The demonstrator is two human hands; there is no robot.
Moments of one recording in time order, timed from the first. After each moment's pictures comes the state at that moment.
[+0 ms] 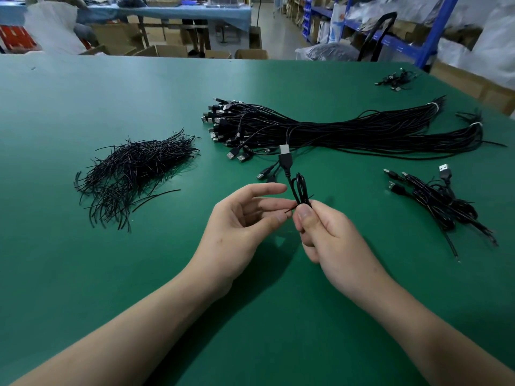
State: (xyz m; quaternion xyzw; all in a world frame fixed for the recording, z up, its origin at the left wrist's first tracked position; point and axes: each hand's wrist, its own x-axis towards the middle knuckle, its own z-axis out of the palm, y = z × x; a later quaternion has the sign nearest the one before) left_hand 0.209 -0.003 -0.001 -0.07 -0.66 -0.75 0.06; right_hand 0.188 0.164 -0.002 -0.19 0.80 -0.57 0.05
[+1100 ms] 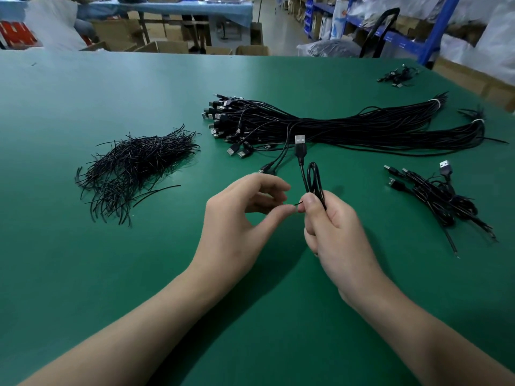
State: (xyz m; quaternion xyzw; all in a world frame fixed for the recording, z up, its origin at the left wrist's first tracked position) left_hand 0.213 0.001 0.007 -0.11 -0.82 -0.50 0.26; right_hand 0.190 0.157 -0.007 -0.12 0.77 -0.63 -0.01
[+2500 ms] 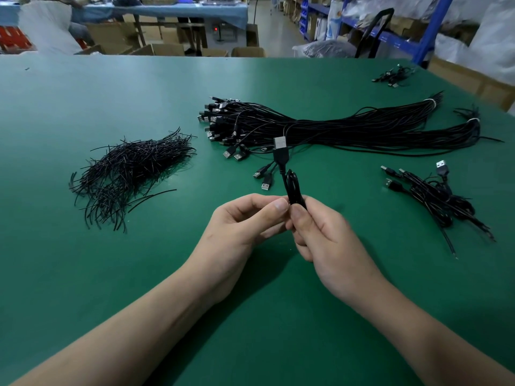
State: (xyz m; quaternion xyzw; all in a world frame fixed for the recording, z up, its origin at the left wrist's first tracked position) left_hand 0.210 -0.001 -0.006 -0.05 -0.56 -0.83 -0.03; right_hand 0.192 0.160 -0.004 -0.24 0.74 -0.62 0.04
